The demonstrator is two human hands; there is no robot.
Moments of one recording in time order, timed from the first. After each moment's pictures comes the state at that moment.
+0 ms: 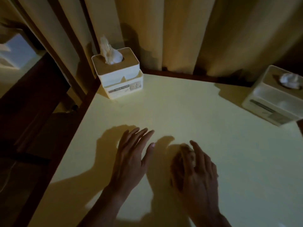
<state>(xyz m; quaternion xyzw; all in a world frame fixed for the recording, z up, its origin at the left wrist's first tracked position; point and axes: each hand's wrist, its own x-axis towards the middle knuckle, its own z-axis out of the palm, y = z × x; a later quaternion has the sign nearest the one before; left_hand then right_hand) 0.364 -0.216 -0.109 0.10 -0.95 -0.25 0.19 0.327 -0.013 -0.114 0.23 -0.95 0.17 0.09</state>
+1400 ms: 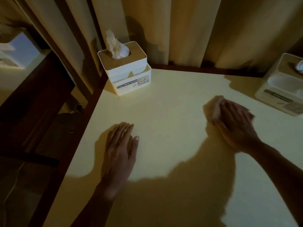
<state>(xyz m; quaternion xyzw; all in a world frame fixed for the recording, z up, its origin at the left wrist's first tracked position) 0.392 -0.279 -0.149 0.20 -0.94 -0.22 0.19 0.153 0.044 -0.144 0.29 -0.95 0.10 -0.01</state>
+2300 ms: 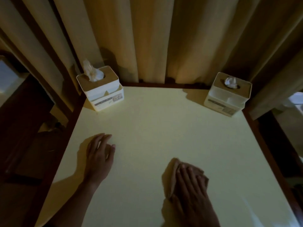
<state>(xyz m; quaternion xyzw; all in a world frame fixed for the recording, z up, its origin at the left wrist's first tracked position) 0.391 -0.280 -0.133 0.18 -0.93 -0.28 0.18 0.395 0.082 -0.153 0.30 -0.94 0.07 0.12</state>
